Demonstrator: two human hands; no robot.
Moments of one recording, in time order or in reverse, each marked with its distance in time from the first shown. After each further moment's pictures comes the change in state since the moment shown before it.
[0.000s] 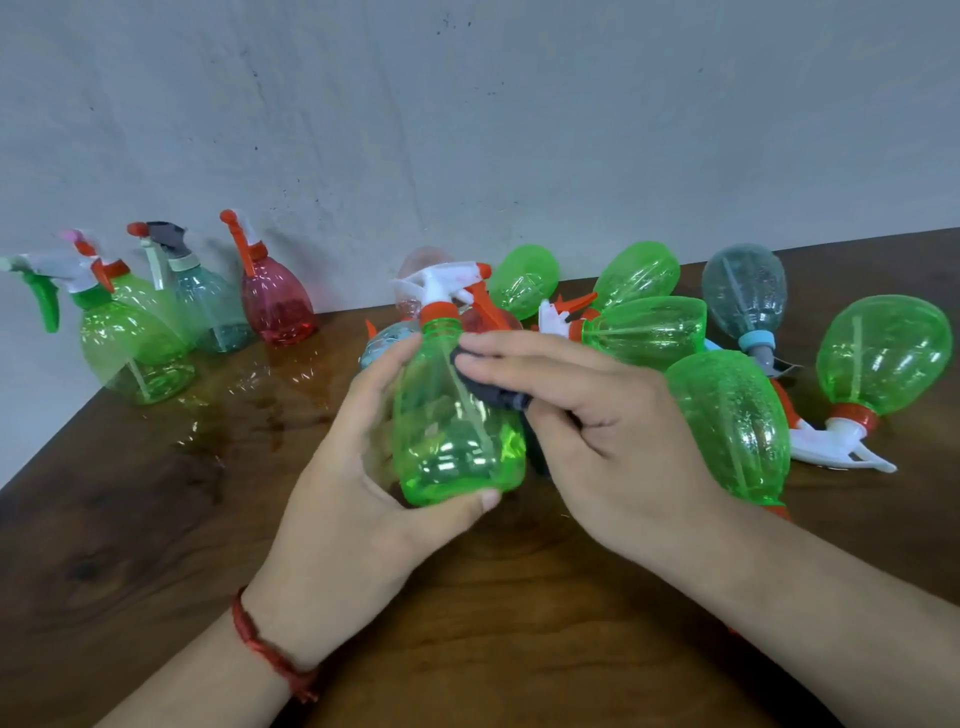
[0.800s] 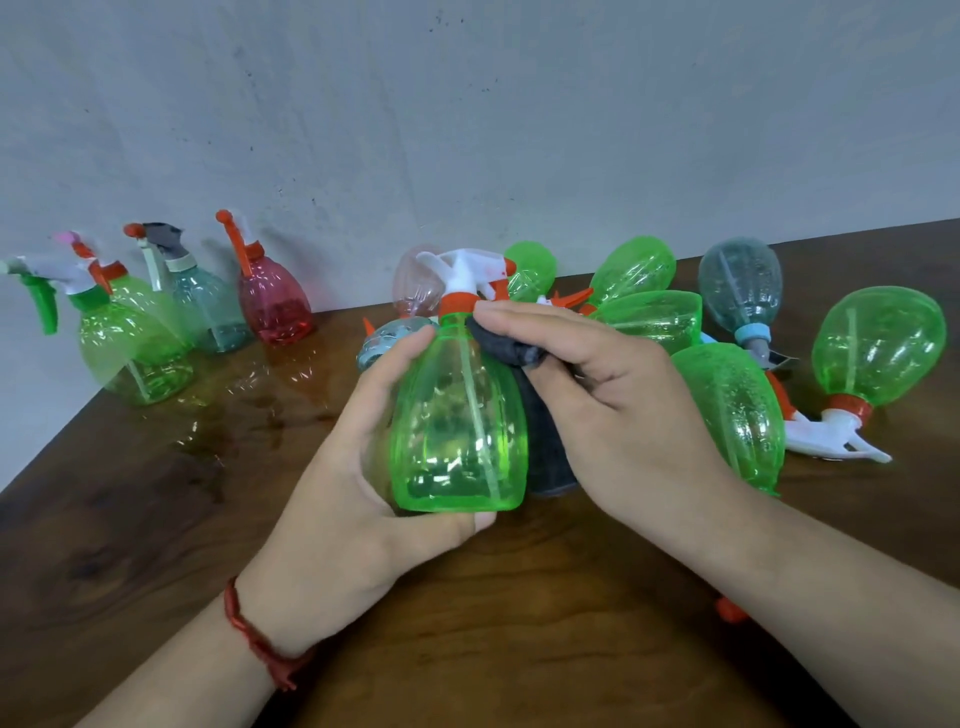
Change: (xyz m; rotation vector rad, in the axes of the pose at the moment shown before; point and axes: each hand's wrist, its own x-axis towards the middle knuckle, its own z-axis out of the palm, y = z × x) left_hand -0.002 0.011 -0.003 -0.088 -0.147 0.005; right_hand 0.007 0.002 -0.002 0.154 0.093 0.189
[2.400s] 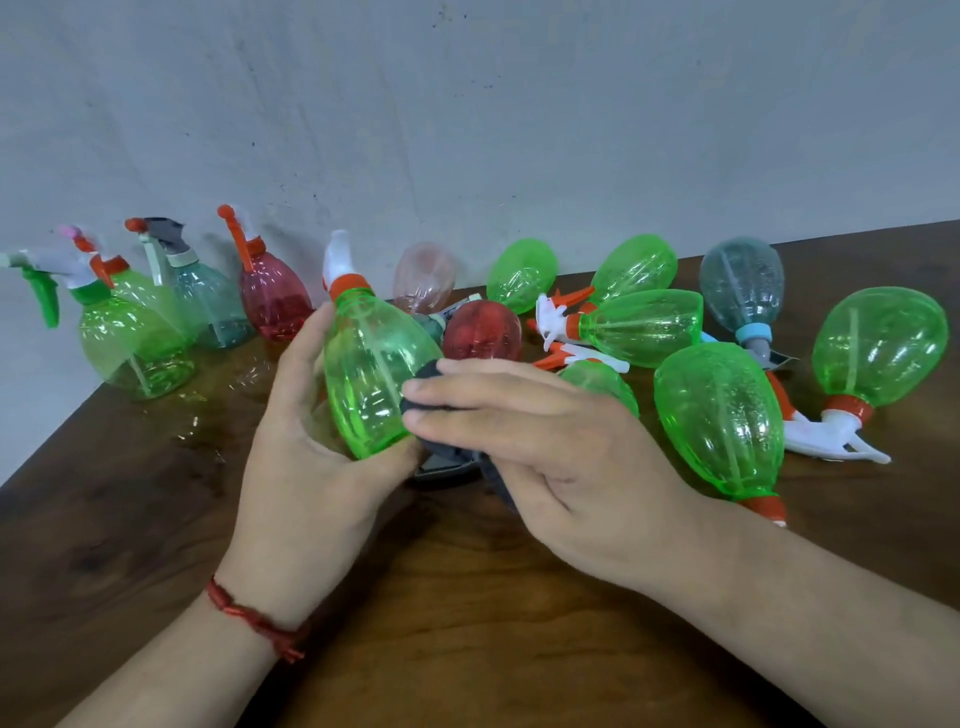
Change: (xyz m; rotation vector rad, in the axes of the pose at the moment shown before) left_hand 0.008 -0.010 -0.008 0.076 0.366 0.025; right_hand -0.015 -0.005 0.009 -0.287 -0.308 -0.383
